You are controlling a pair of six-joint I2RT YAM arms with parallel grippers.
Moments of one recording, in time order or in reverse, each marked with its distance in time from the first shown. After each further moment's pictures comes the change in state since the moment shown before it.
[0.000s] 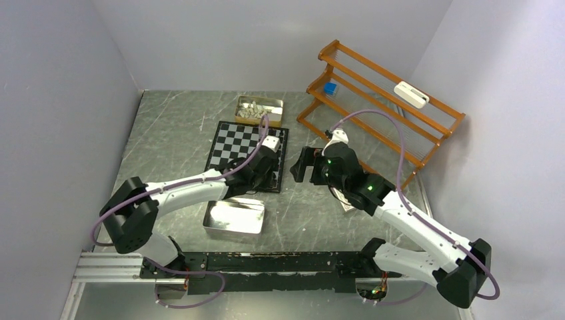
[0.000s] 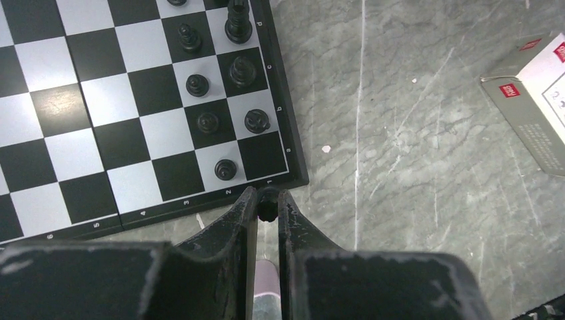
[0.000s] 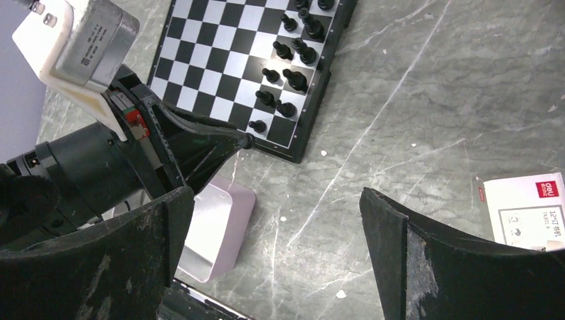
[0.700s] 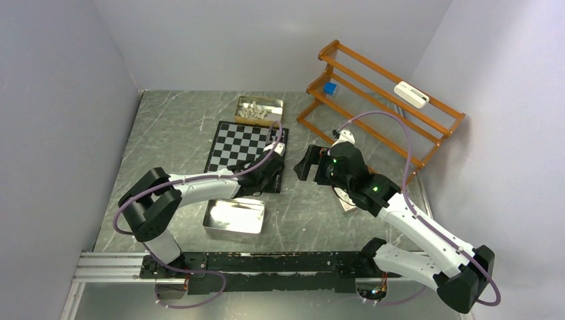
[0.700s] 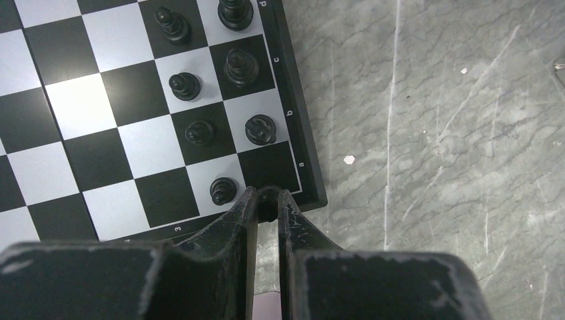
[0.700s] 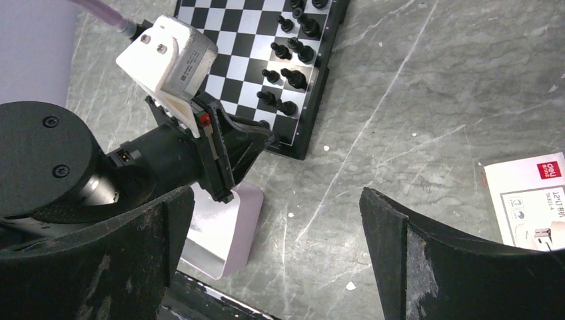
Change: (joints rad) left arm -0.003 0.146 0.003 0.080 -0.018 0.041; right arm -0.048 -0.026 0.000 -0.036 -0.034 0.066
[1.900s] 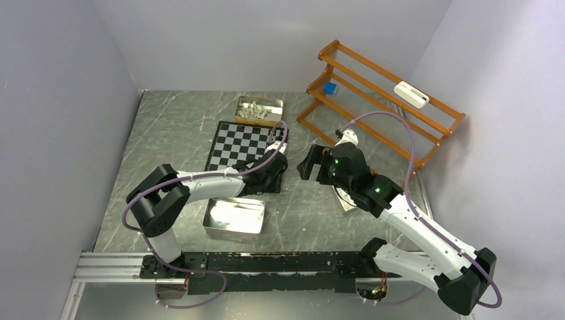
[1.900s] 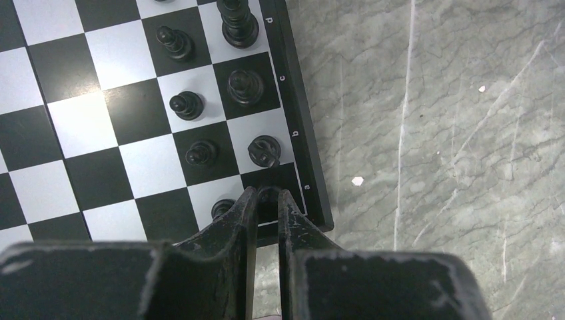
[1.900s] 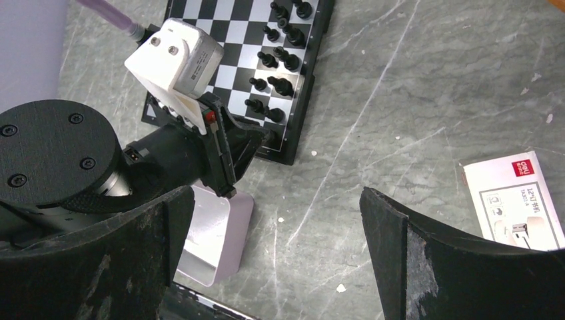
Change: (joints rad) left arm 0.000 0.068 0.032 0.021 -0.039 0.015; right arm -0.002 -0.017 0.000 -0.018 0.045 -0.007
